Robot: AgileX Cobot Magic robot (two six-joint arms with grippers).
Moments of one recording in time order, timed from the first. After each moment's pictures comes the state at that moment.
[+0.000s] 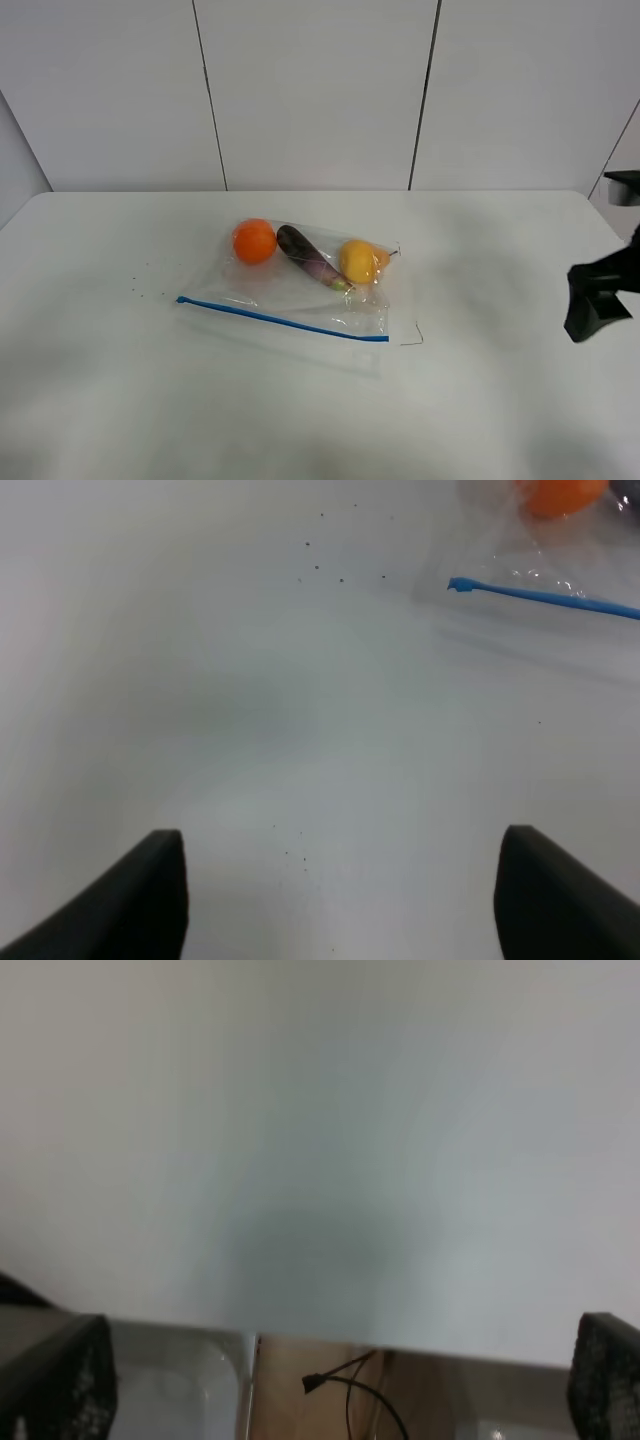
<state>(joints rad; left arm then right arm) 0.01 0.00 -0.49 0.03 1.05 -0.01 0.04 1.24 -0.92 0.02 1.21 -0.04</state>
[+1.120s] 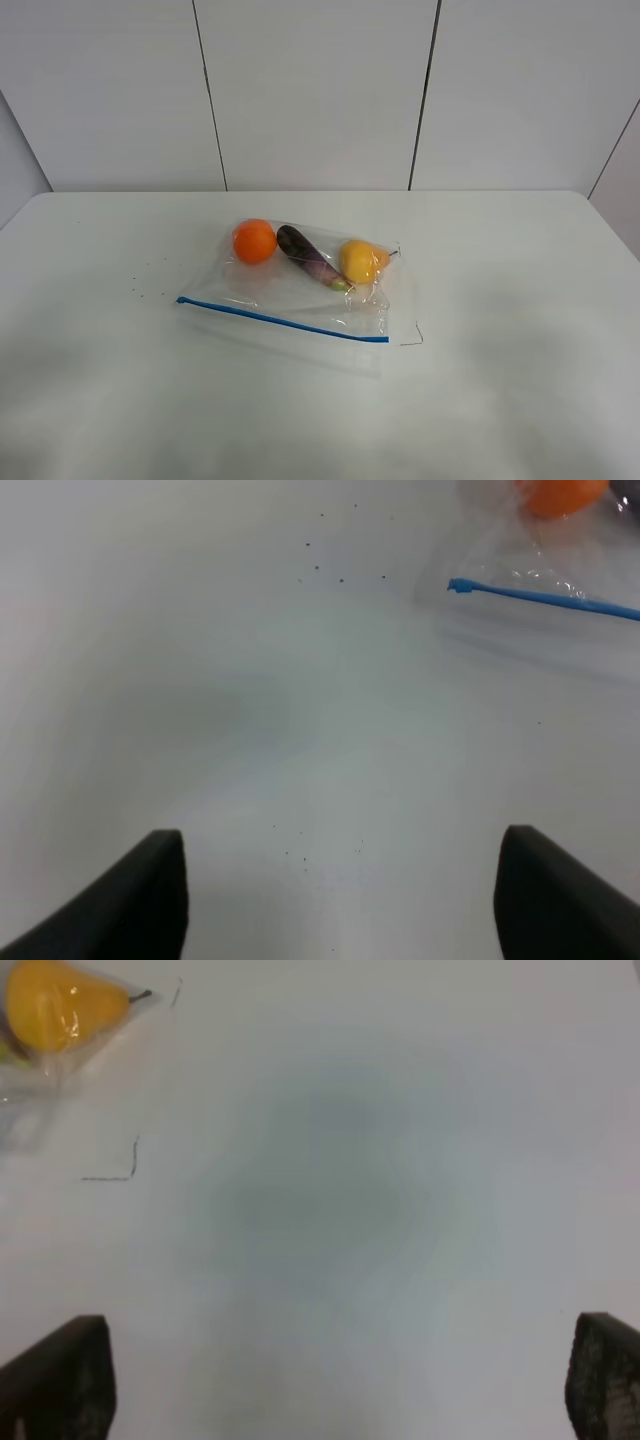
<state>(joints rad) 0.01 0.00 -0.49 0.03 1.05 -0.01 0.04 0.12 -0.49 0.02 1.03 -0.02</state>
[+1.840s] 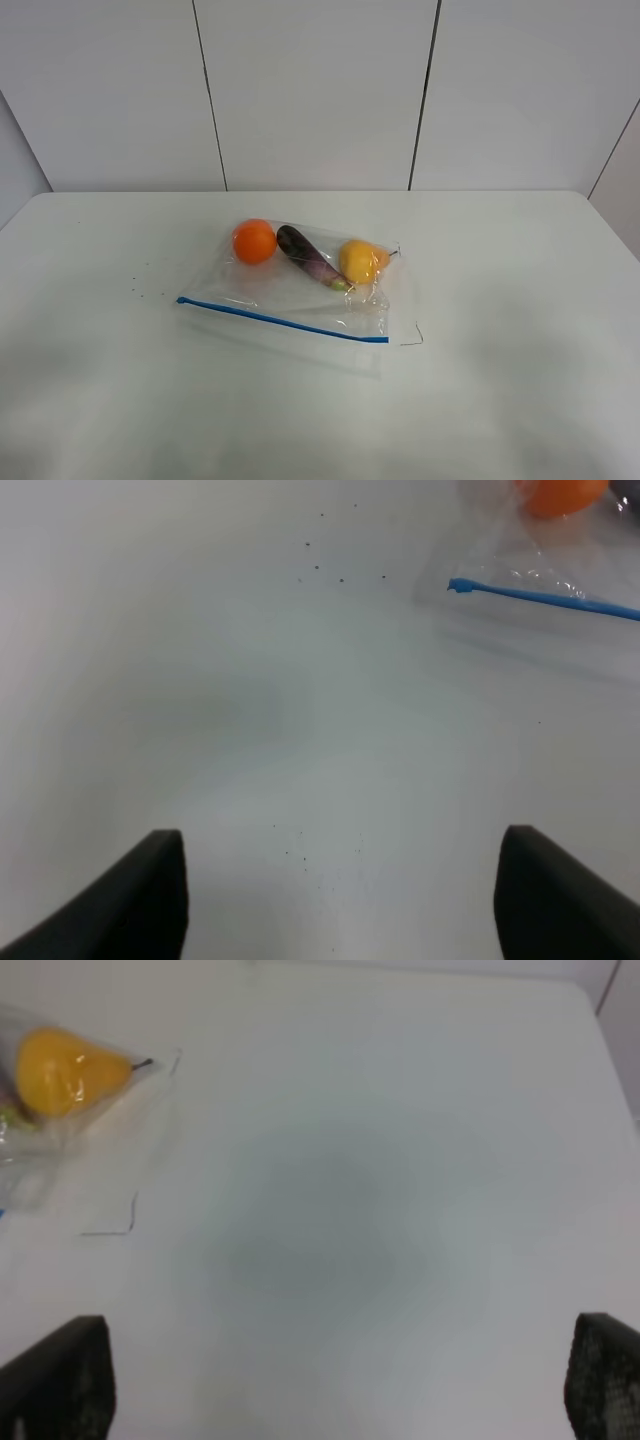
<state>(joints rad) 0.01 0.00 -0.49 0.03 1.05 -0.01 0.00 0.00 -0.49 0.02 1.03 -0.01</state>
